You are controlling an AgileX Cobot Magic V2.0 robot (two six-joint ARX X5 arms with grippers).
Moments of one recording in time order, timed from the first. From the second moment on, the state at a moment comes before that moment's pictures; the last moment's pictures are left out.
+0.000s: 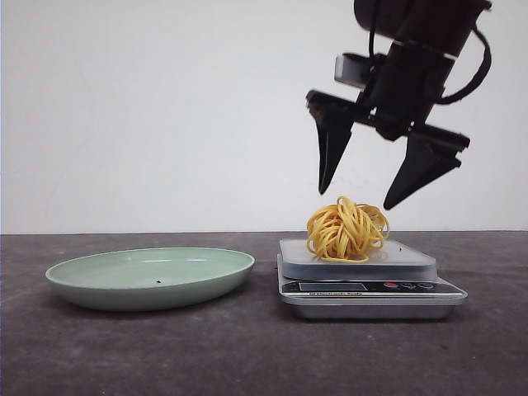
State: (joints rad) left arm -0.80 0.33 0.85 -1.02 -0.57 -0.44; right arm 0.46 1.64 1.19 -0.53 -0.10 0.38
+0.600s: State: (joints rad) left arm -0.80 0.33 0.85 -1.04 -0.57 -0.42; right arm 0.48 1.71 1.19 -0.49 -0.10 0.45
